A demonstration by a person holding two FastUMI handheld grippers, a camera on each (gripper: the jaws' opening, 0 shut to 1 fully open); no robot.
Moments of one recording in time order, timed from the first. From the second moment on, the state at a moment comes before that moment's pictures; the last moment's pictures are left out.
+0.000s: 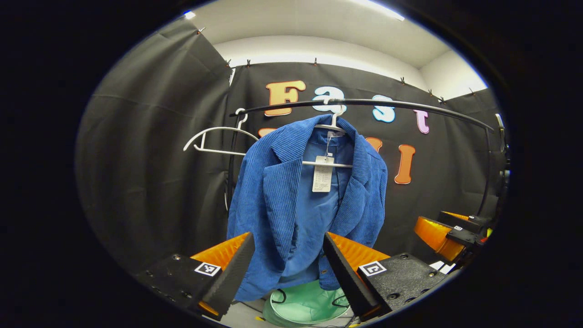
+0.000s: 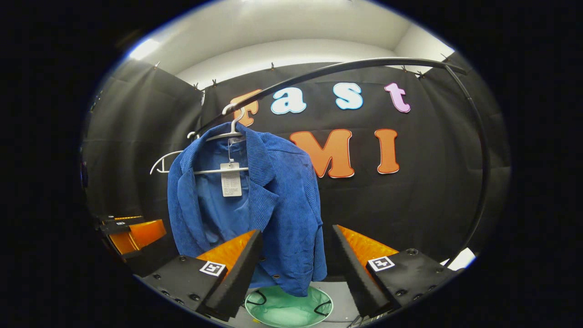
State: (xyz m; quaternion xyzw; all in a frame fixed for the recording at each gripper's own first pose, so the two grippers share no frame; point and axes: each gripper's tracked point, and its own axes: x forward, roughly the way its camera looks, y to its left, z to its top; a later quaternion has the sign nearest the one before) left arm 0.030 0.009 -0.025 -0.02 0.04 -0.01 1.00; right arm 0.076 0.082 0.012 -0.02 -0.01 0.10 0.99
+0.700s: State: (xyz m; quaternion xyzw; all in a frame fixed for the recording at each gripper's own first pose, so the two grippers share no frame) left arm 0.092 0.035 -0.026 -0.01 0.03 -0.05 1.00; right arm 0.181 0.162 0.016 -0.04 -0.02 0.13 0.99
